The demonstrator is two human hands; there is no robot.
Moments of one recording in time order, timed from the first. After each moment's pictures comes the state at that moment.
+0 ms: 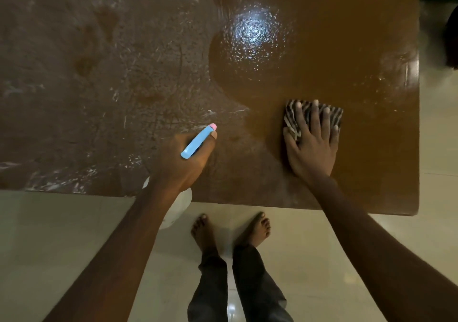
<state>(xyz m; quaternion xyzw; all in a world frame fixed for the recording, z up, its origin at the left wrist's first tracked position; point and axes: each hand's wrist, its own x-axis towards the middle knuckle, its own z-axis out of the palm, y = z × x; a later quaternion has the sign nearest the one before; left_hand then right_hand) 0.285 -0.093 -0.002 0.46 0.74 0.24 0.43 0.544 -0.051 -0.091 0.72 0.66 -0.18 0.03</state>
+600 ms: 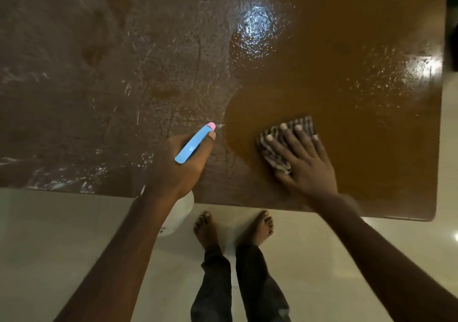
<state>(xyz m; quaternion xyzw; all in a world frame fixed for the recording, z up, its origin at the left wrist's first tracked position) 0.246 -0.104 -0.001 0.43 0.73 0.30 0.43 0.524 -0.083 -0.093 0.51 0.85 -0.14 0.10</state>
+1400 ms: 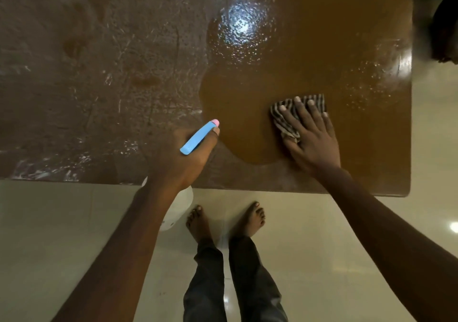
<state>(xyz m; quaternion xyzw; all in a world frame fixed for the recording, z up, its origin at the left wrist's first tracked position) 0.285 -0.117 0.002 0.43 0.73 0.25 0.47 0.571 -0.067 -0.090 0.58 0.80 -0.15 0.06</state>
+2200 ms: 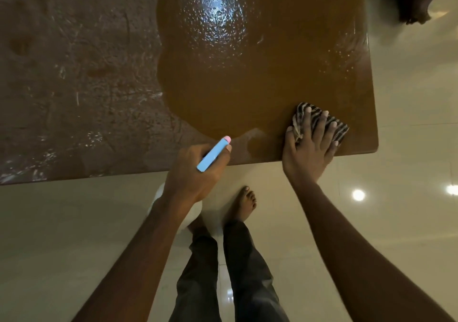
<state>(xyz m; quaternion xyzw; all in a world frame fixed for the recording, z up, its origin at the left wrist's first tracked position) 0.362 -0.177 -0.021 0.54 0.67 0.19 0.48 0.592 -0.164 -0.094 0.86 0.48 -0.18 -0.03</state>
